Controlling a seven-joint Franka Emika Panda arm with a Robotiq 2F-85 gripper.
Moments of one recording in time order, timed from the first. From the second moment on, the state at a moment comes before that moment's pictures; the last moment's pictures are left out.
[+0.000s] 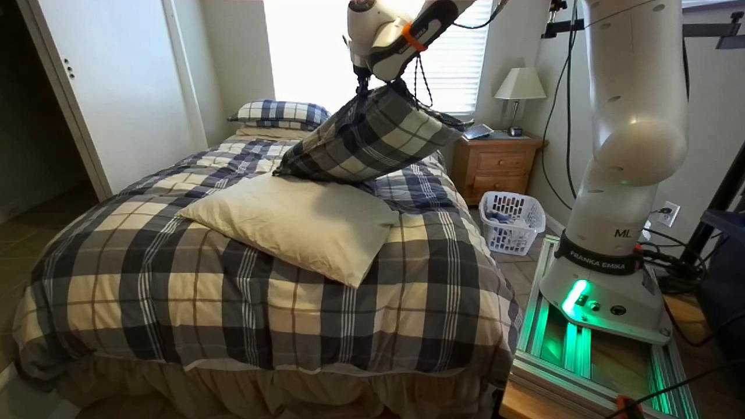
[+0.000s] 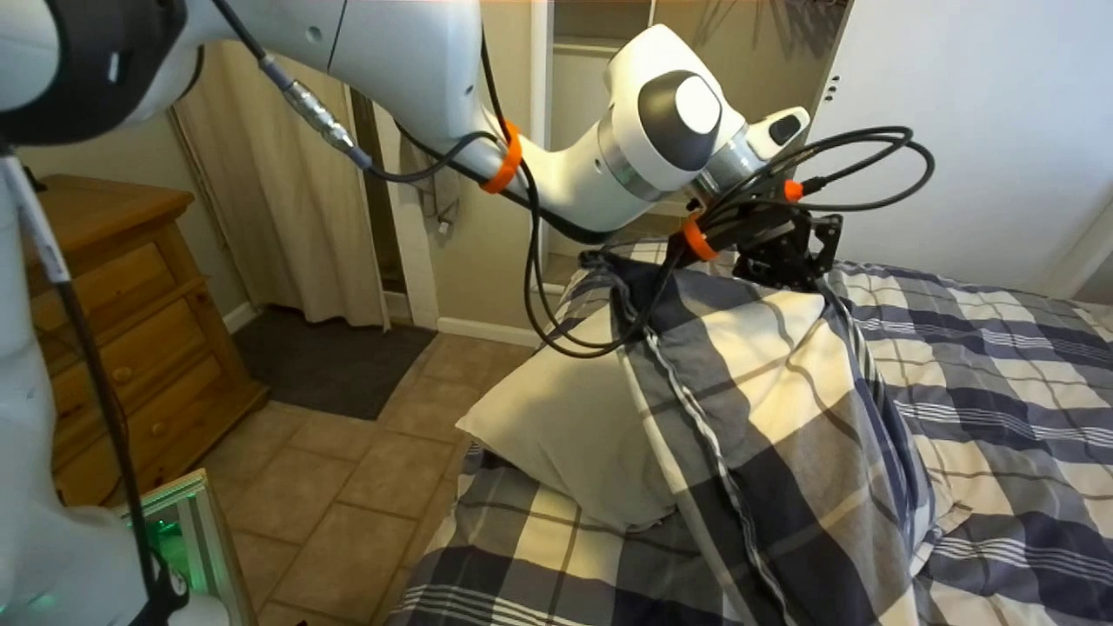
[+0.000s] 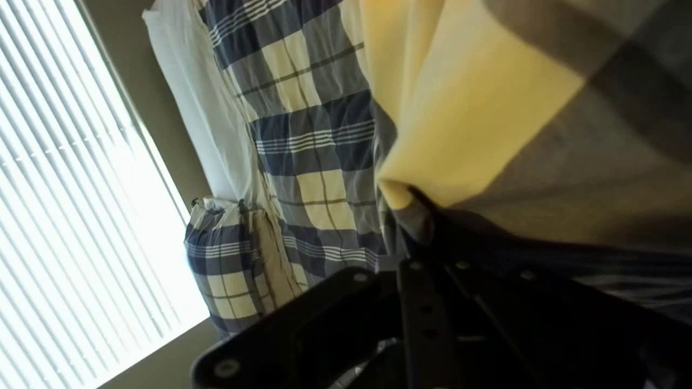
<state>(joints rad) -0.05 0.34 -0.26 -1.67 -0.86 2.53 0.04</state>
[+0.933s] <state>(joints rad) 0.10 0.25 -0.23 -1.67 -1.38 2.59 0.38</state>
